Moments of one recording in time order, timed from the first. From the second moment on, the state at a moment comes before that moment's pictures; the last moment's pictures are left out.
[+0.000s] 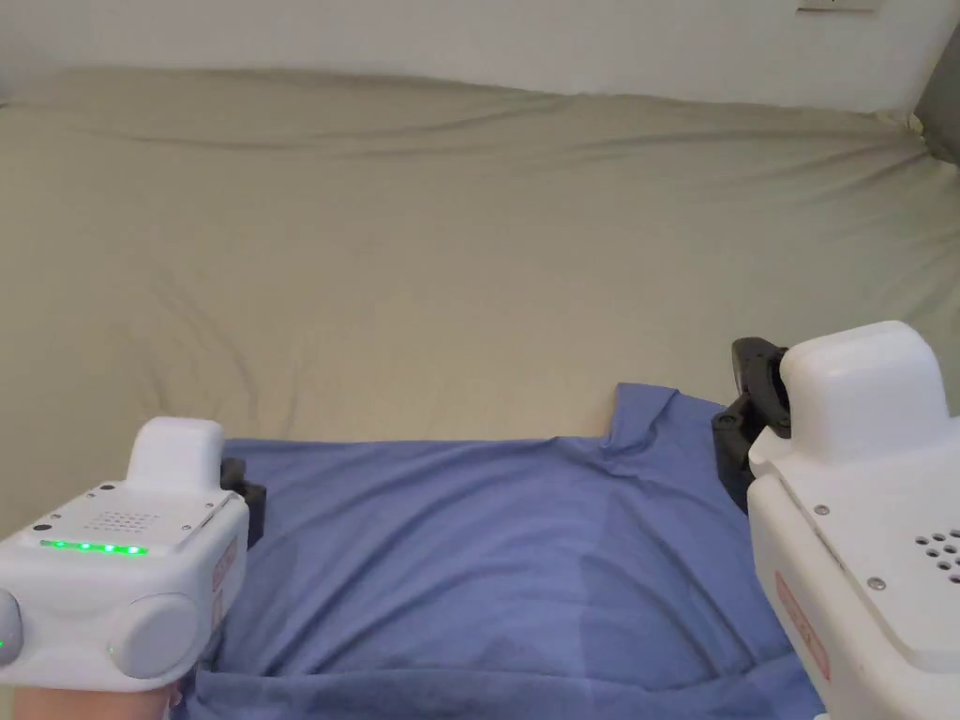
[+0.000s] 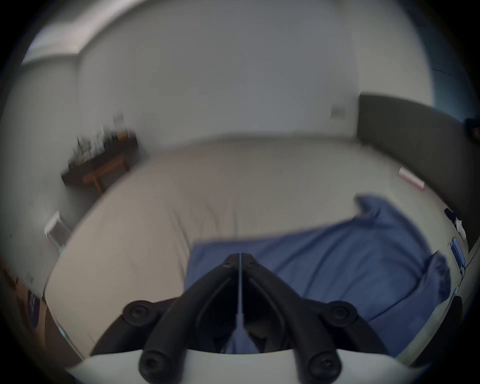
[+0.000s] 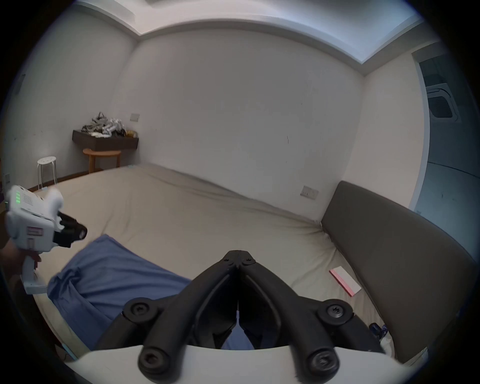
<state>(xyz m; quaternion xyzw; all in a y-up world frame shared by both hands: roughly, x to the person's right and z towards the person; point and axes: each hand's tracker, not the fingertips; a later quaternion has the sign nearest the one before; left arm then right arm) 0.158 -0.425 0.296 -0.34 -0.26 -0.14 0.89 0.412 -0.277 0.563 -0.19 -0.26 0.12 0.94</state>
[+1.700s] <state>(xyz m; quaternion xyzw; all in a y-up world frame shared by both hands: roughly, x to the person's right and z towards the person) 0.165 -0.387 0.274 -0.28 -0.26 -0.19 0.91 0.652 -0.483 0.473 -0.50 -0.28 -0.04 0.82</state>
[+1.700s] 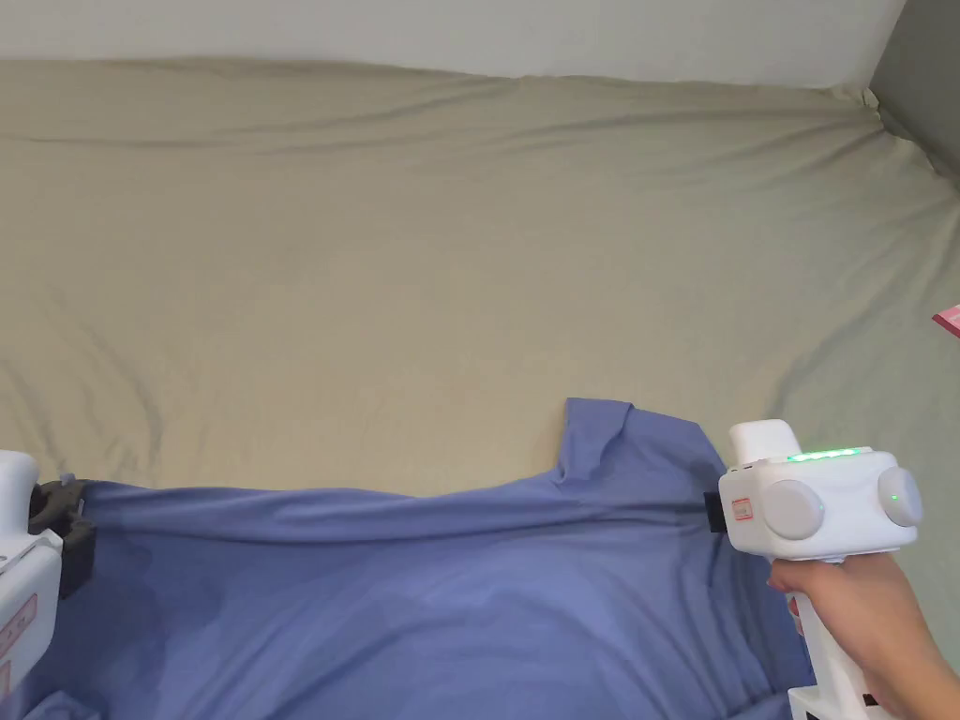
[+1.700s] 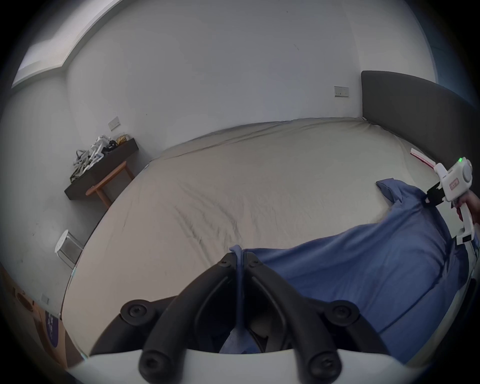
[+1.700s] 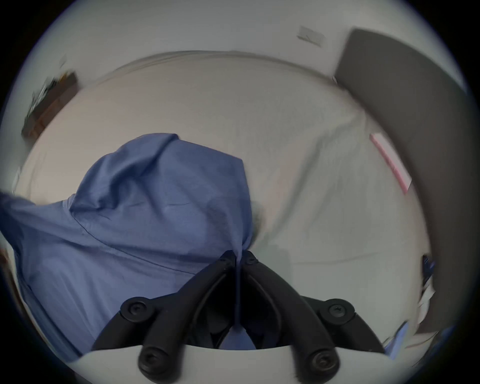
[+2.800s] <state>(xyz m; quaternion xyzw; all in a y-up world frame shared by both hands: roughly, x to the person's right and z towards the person) 0.042 -0.424 0.363 -0.40 -0.29 -0.25 0.83 0.514 -0.386 0.684 -0.59 -0.15 0.02 0.79</state>
